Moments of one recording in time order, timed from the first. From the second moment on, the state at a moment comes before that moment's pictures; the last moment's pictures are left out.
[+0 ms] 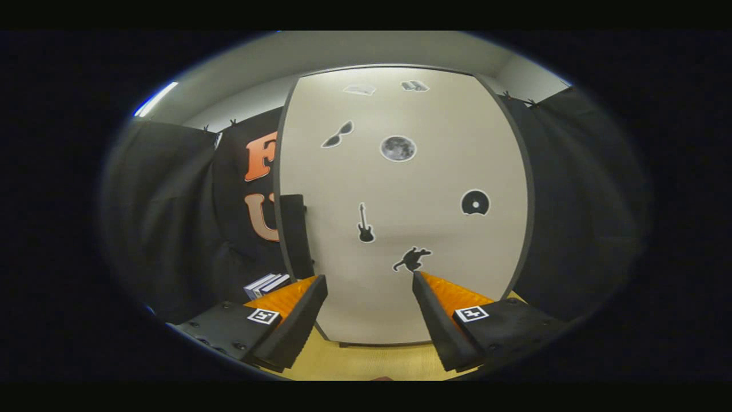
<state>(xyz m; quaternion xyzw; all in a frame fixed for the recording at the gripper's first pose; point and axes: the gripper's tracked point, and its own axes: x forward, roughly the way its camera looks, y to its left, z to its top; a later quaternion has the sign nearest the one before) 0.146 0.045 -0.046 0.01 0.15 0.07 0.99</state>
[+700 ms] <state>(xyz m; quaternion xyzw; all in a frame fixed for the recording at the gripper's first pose) 0.040 -0.077 -0.028 0.00 0.12 0.00 0.99</state>
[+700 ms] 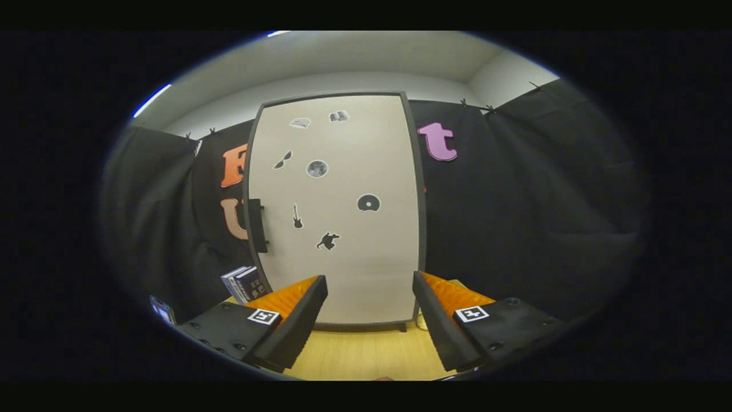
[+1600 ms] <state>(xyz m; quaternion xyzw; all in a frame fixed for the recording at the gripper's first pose) 0.024 -0.098 -0.050 0.02 0.12 0.00 0.99</state>
